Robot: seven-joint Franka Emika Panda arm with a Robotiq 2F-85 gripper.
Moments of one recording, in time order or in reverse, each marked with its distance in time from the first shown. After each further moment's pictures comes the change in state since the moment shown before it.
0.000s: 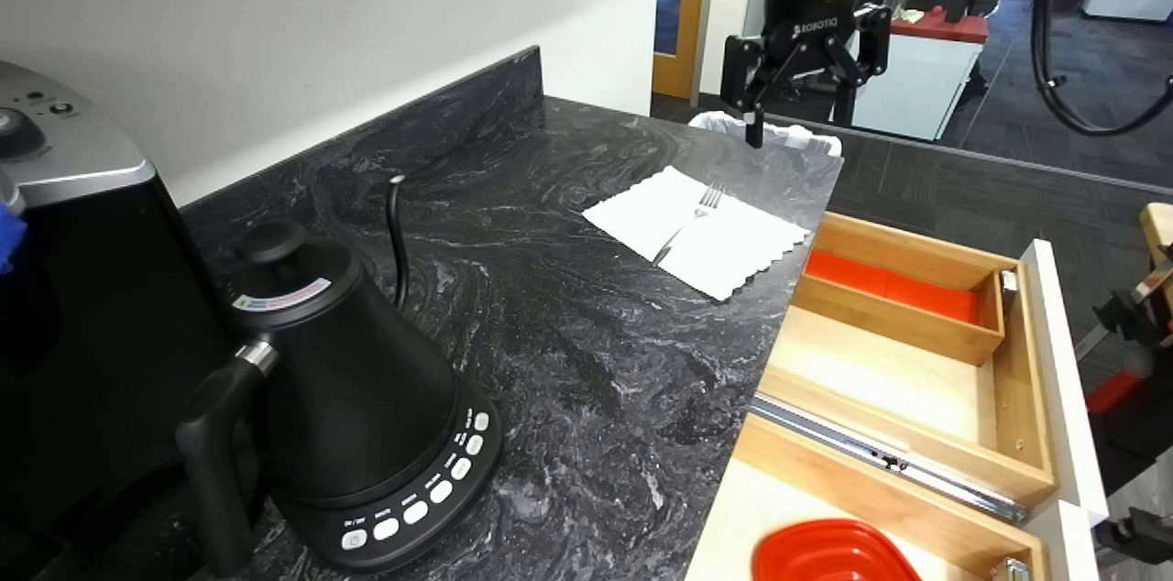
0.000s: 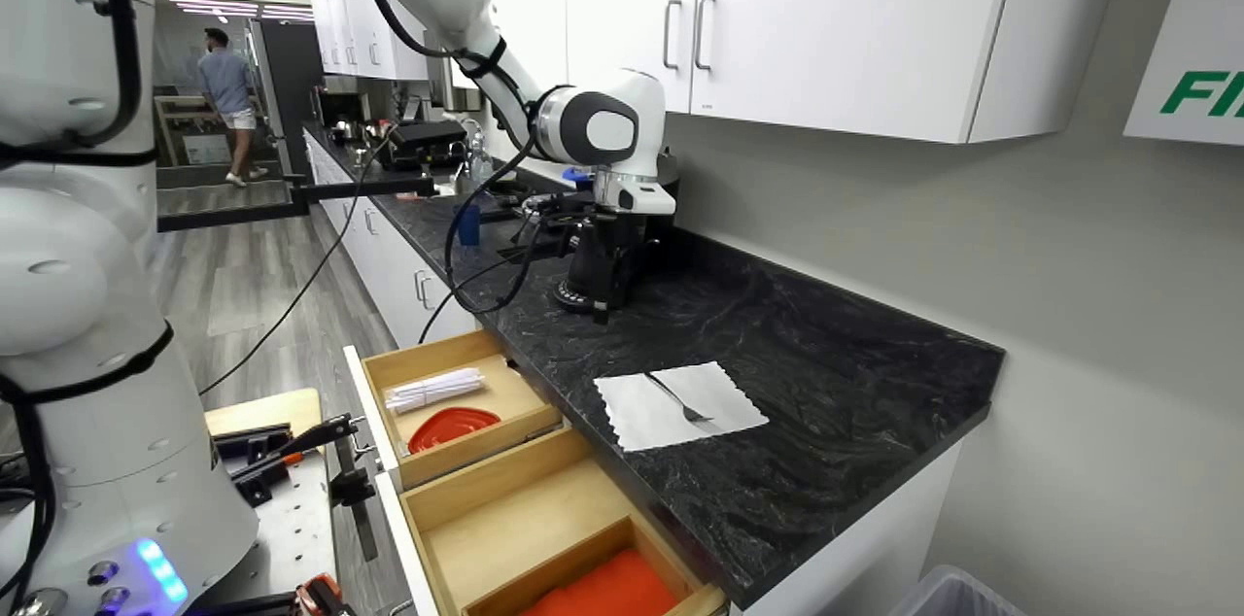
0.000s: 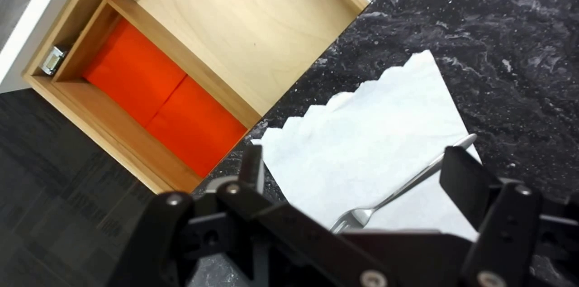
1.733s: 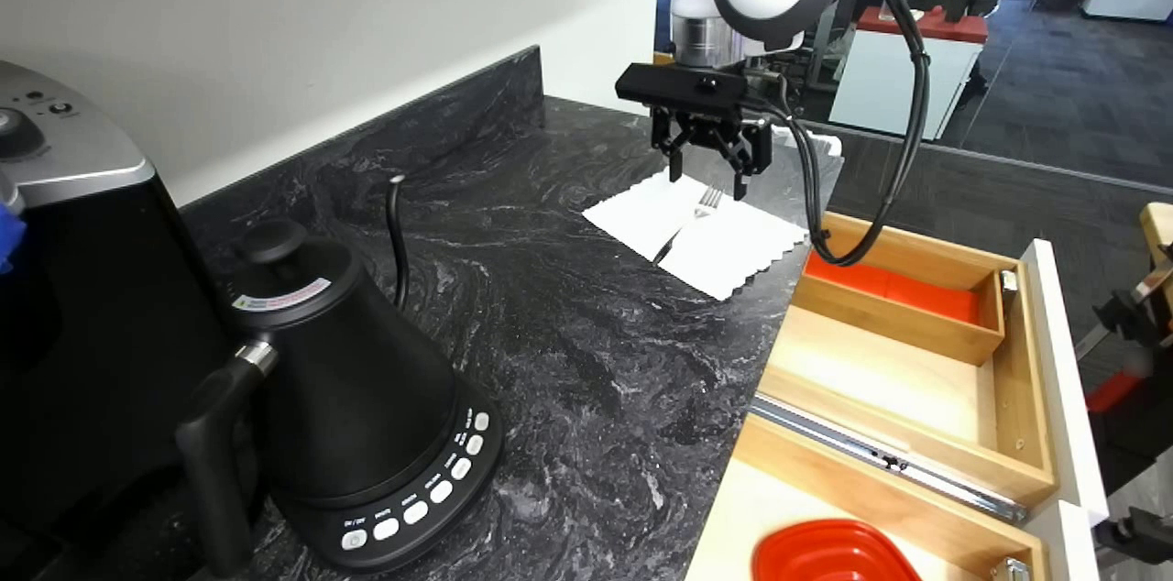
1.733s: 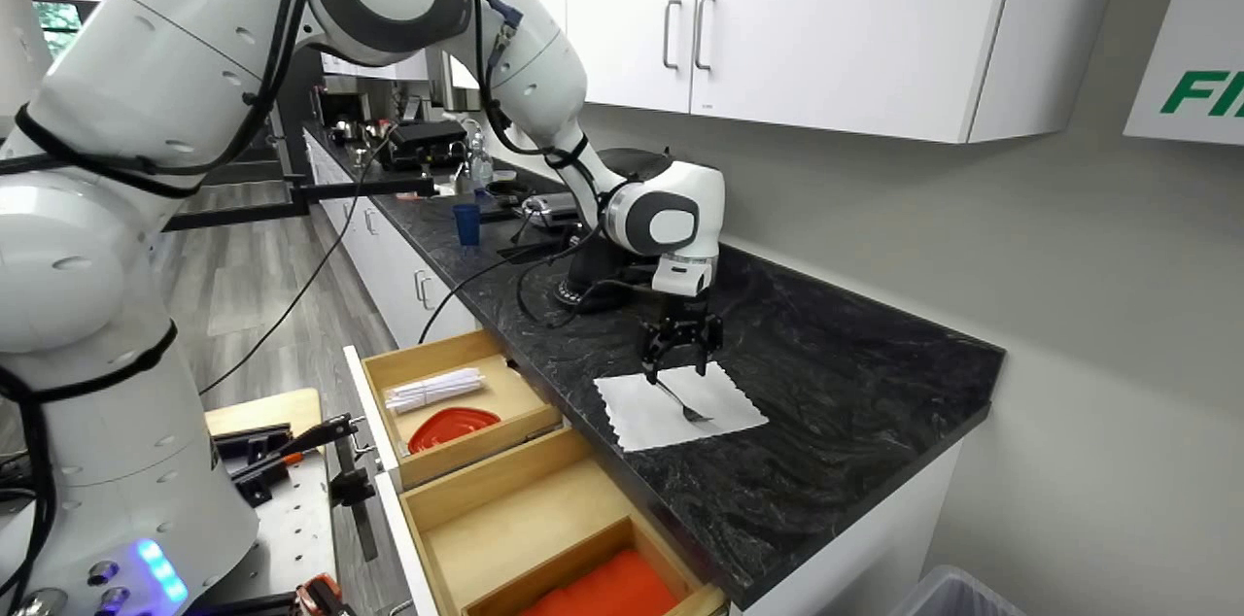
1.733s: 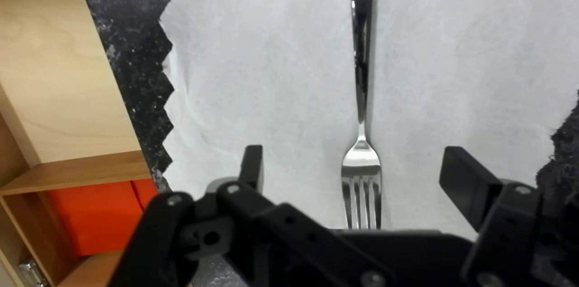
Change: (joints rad) arm 0.078 0.432 -0.176 0.323 0.104 0.172 0.756
